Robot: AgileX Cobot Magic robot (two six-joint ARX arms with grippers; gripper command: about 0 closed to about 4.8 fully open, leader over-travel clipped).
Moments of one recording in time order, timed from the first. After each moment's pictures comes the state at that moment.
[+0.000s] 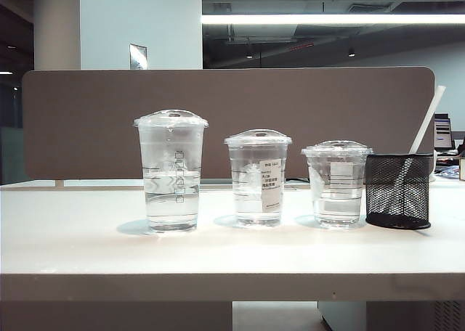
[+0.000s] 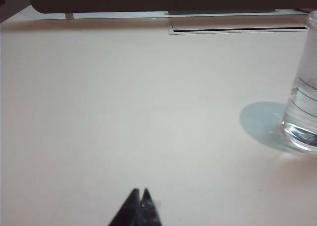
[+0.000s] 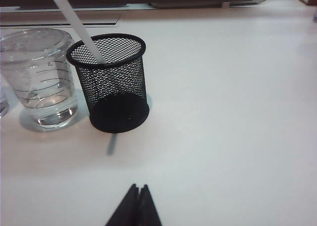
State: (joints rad) left arm -0.01 0.01 0.01 -0.15 0.05 0.03; right arm -0.01 0.00 0.02 -0.20 -0.03 0.01
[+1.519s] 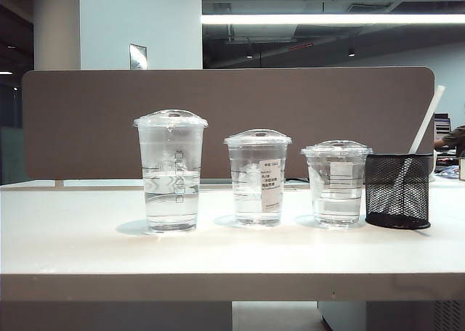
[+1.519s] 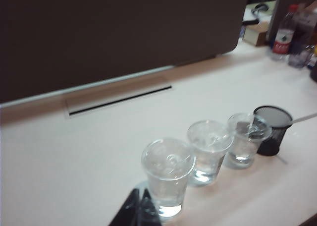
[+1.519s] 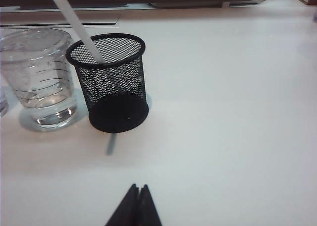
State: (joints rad) left arm -0.42 0.53 0.99 -0.60 0.05 0.03; right arm -0.01 0.00 0.02 -0.20 -0.03 0.01
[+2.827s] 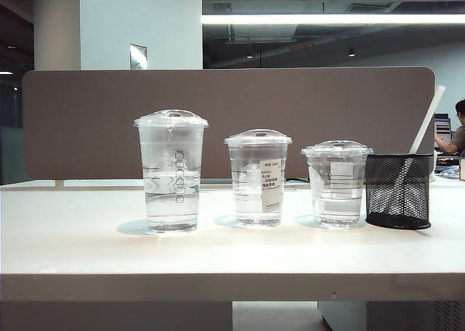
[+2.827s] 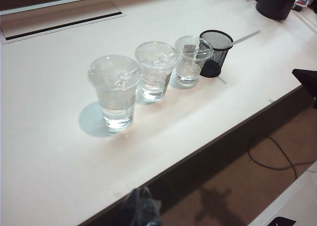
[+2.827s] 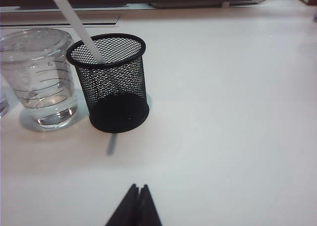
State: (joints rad) left arm -0.43 0.46 1.14 -1.09 0.22 0.00; right arm -0.01 0.00 0.02 -0.20 -0.03 0.01
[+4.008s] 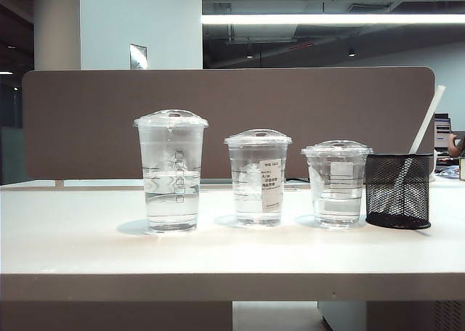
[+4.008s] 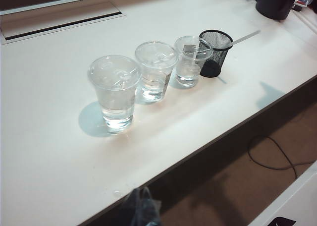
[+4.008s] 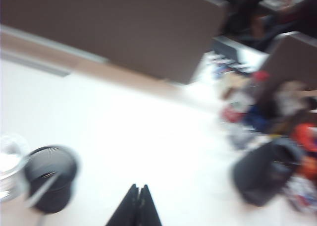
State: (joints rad) left arm -0.43 0.46 1.14 -1.09 0.22 0.00; right arm -0.02 0.76 1.24 -0.73 0.06 -0.36
